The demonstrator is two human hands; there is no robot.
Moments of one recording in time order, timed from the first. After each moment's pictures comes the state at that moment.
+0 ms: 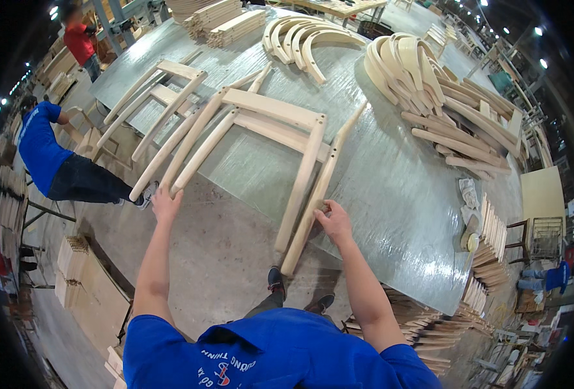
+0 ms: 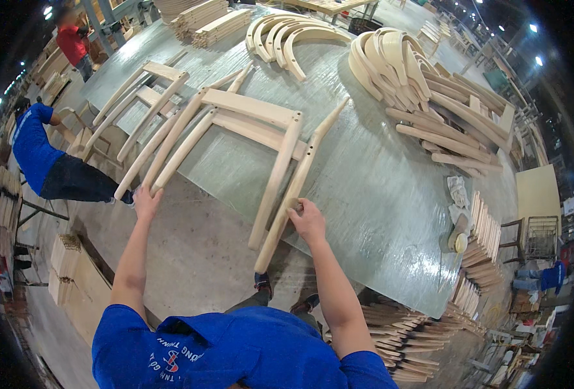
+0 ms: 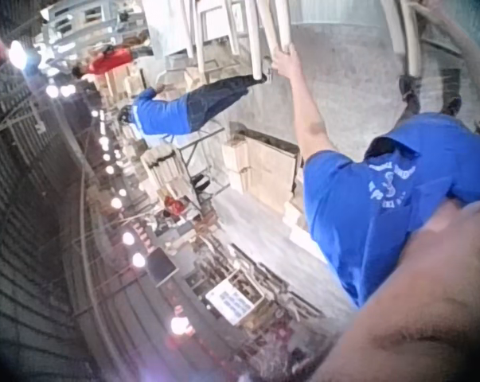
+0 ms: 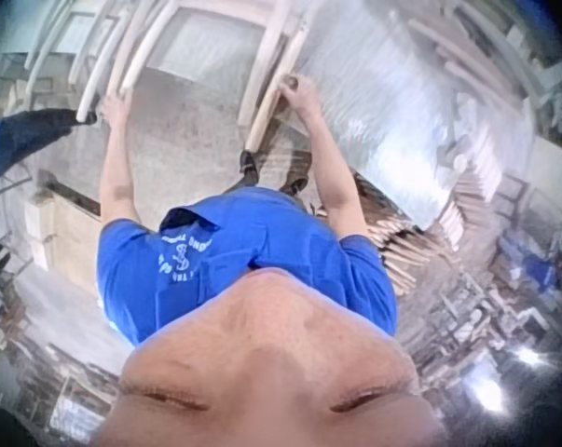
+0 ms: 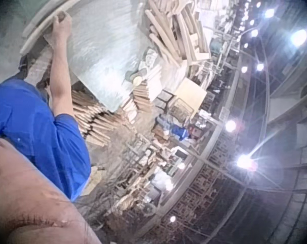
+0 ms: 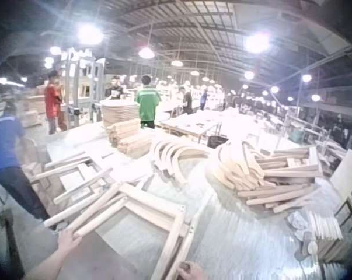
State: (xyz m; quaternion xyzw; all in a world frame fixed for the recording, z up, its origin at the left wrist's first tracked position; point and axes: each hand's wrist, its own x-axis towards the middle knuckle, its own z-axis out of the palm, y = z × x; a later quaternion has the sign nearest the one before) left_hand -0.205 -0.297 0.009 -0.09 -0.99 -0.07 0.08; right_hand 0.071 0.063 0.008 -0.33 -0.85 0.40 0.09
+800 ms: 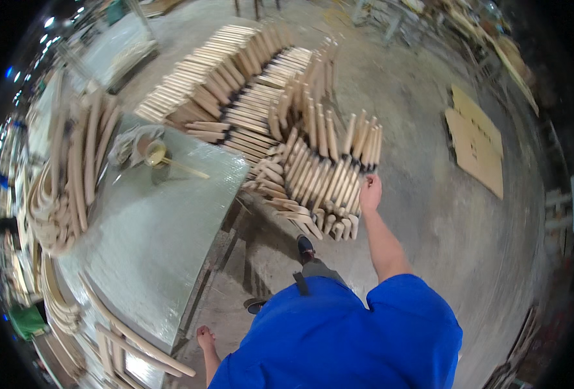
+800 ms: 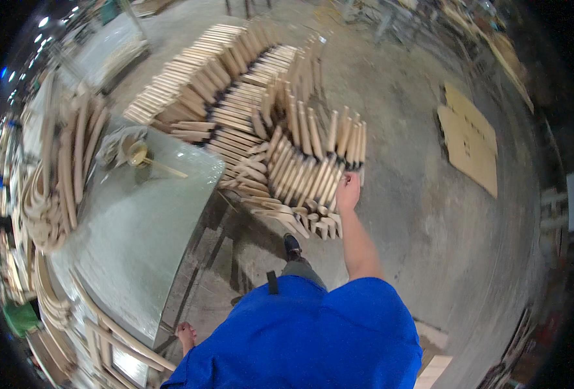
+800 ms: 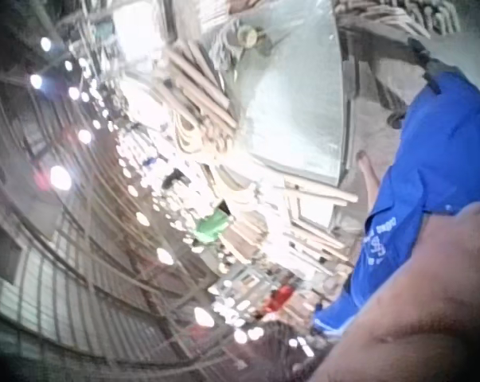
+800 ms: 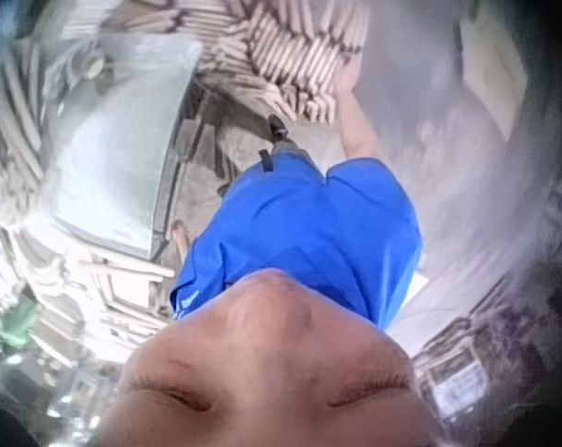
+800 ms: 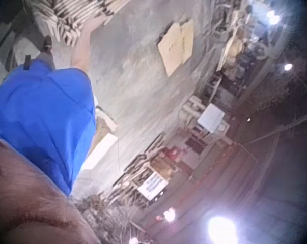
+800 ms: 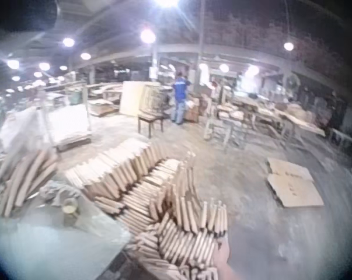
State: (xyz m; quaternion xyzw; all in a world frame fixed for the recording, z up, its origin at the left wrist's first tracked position) left_hand 0.184 -0.034 -0.058 -0.26 -0.83 -0.15 -0.47; right_hand 0.830 0.002 -0.080 -0.90 -0.24 0.03 0.37
